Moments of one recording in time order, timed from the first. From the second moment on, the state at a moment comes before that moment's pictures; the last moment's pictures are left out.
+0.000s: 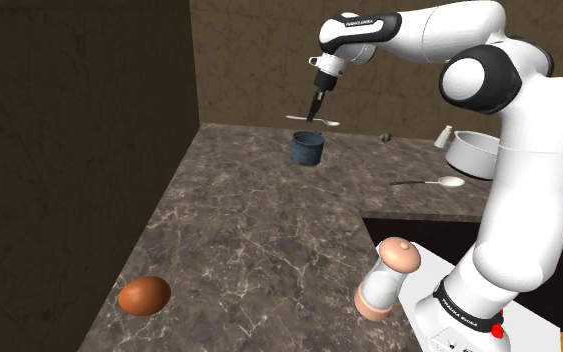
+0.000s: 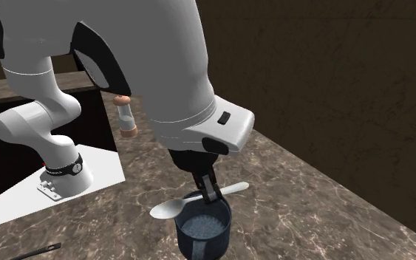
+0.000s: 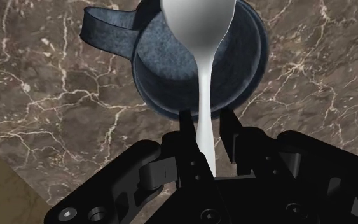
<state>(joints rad) -0.15 0.36 -0.22 -1.45 0.34 1.81 -1.04</state>
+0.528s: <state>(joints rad) -0.14 0.36 -0.21 -1.55 0.35 1.91 -1.07</state>
